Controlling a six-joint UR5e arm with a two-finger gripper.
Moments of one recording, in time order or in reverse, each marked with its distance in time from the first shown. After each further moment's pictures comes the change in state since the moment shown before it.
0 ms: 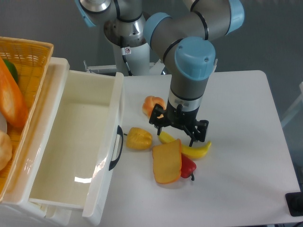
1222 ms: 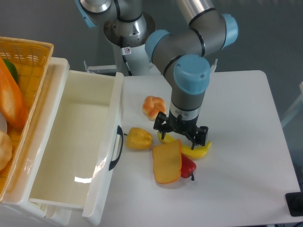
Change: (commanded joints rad) arm -0.025 -0.075 -0.152 0.129 0.038 -0.009
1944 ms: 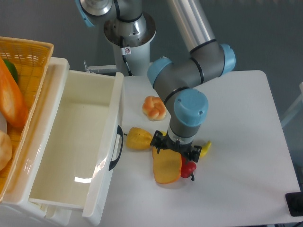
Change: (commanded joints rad) arm -0.012 -0.143 0.121 0.006 -0.072 -0.043
